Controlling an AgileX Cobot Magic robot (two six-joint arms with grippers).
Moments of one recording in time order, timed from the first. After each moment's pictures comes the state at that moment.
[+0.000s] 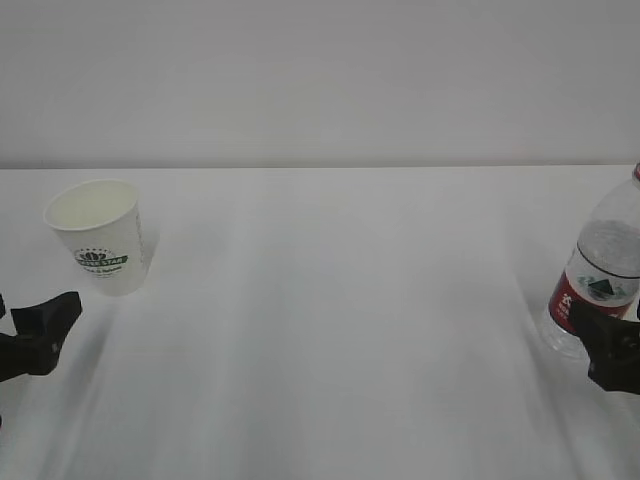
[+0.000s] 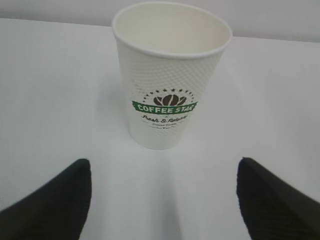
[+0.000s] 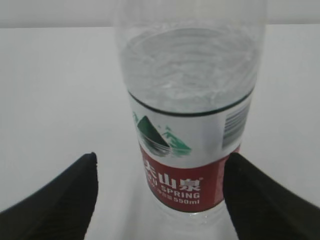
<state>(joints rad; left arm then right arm) -0.25 1.70 -0.11 -0.10 -1.15 -0.17 0.00 1.68 -0.07 -0.14 -1.15 0.06</state>
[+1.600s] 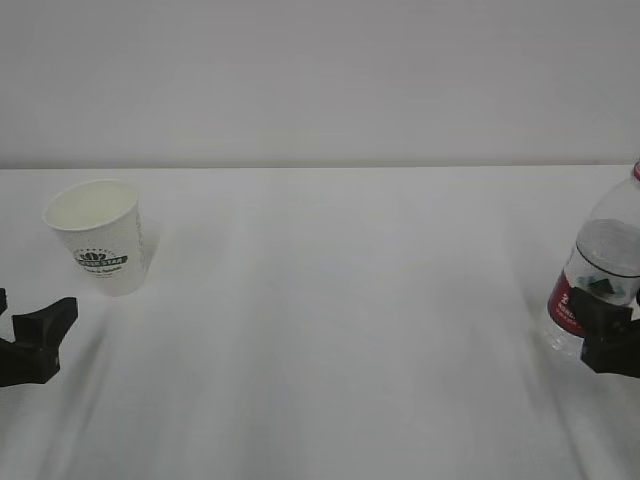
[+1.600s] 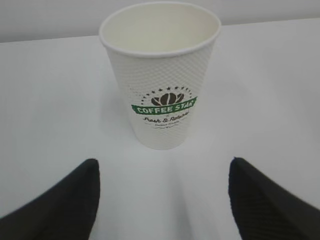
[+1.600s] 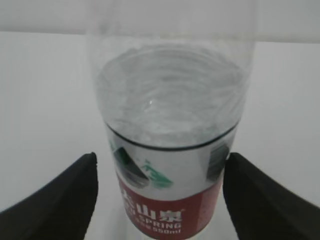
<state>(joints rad) -0.25 1.70 -0.11 -0.11 -1.15 -0.02 0.00 1.73 -0.13 -0.10 -1.15 -0.01</state>
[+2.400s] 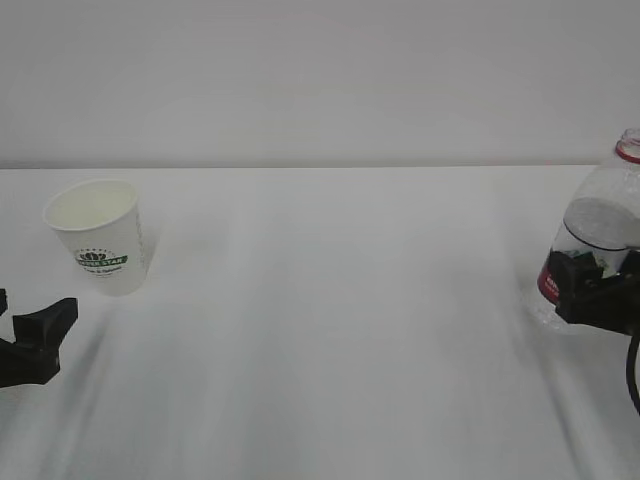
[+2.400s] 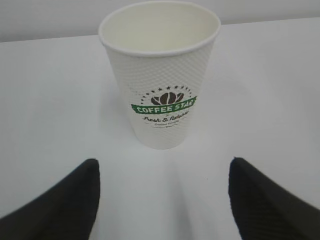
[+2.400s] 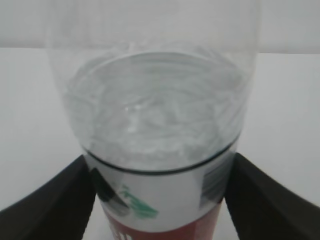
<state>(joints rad) -0.25 1.70 -0.11 -0.10 -1.15 -0.02 0.00 1.87 -0.30 -0.07 -1.15 0.00</state>
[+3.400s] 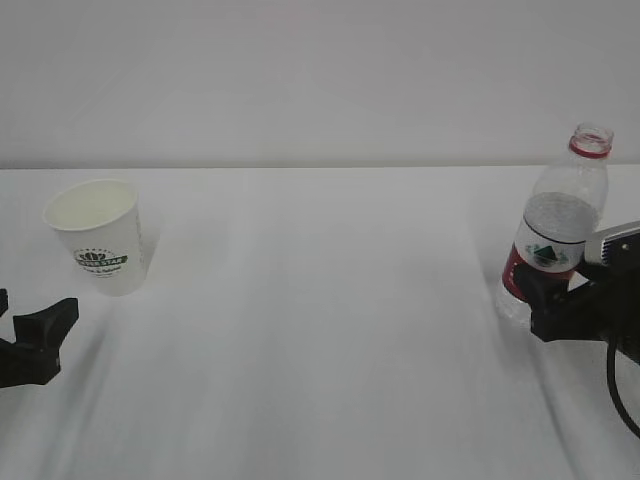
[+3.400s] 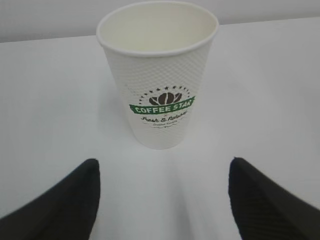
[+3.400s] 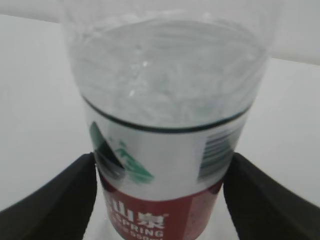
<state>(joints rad) -0.25 1.70 -0.11 -0.10 -1.15 -0.02 0.00 1.94 -0.35 -0.24 -1.16 -0.07</state>
